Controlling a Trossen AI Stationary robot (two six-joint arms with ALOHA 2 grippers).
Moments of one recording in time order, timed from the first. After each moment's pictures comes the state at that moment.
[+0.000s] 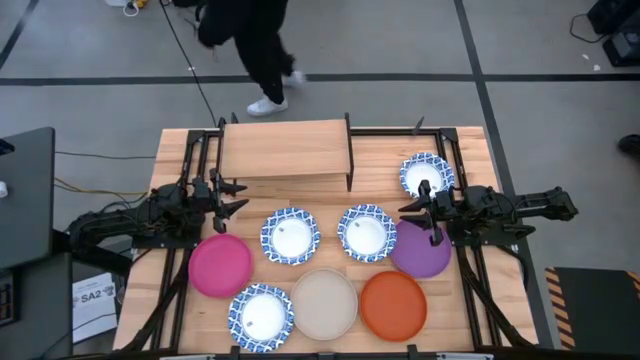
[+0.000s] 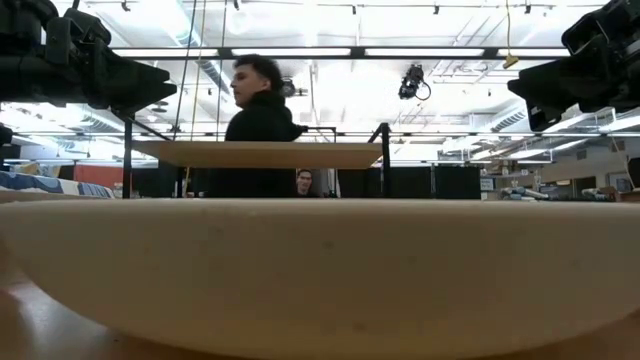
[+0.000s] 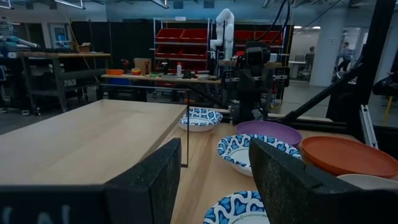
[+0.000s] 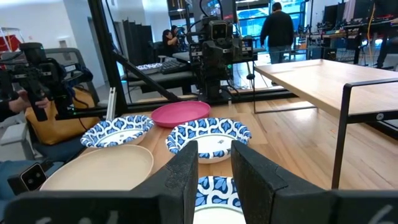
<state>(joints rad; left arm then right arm) 0.17 0.01 0.01 0.11 -0.06 -0.04 0.08 0.02 0.01 0.03 0.03 0.10</state>
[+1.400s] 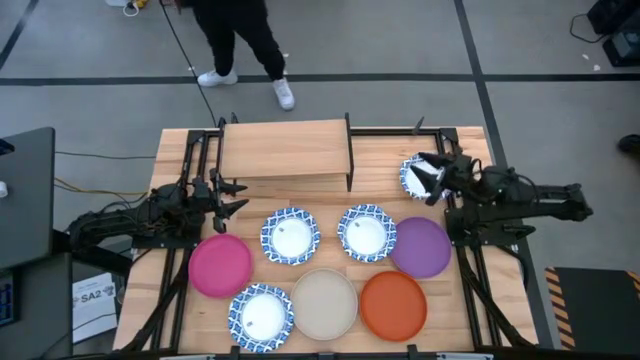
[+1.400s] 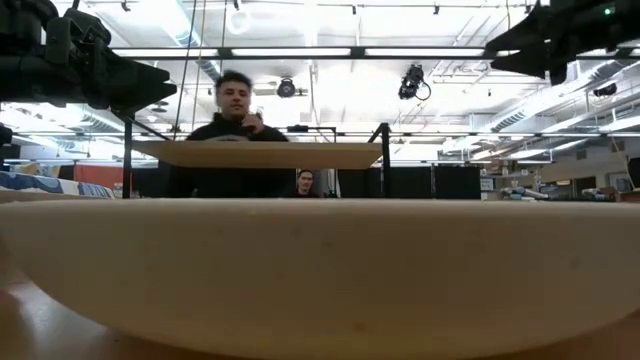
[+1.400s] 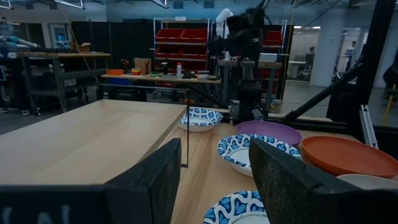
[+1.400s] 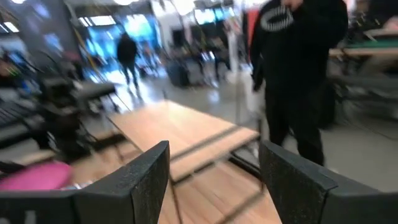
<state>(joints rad) 0.17 0.01 0.01 0.11 -0.06 -0.04 -0.02 0.23 0.40 -0.17 0.58 0.13</state>
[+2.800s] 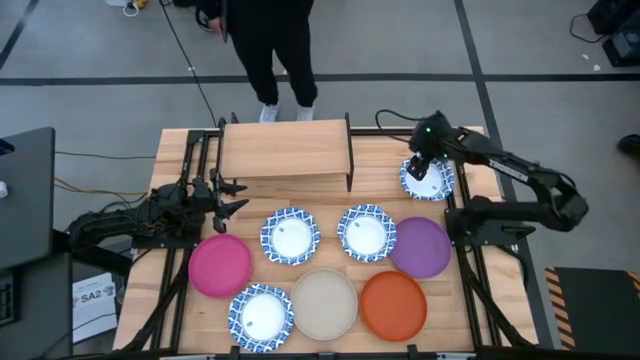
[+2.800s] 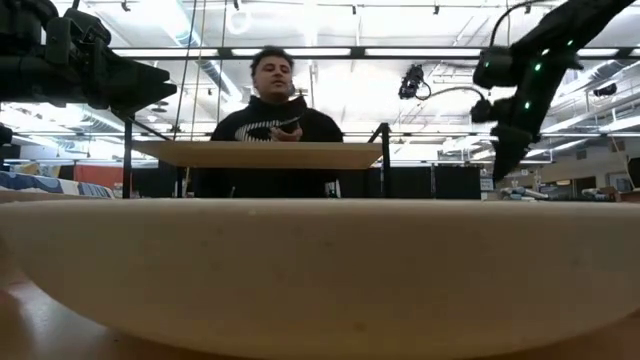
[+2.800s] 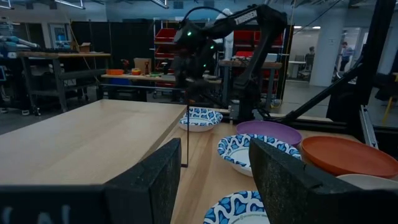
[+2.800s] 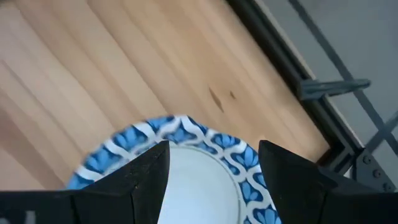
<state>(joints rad) 0.17 0.01 0.01 0.11 -0.06 -0.04 -0.90 1.08 0.71 -0.66 0.08 -0.30</state>
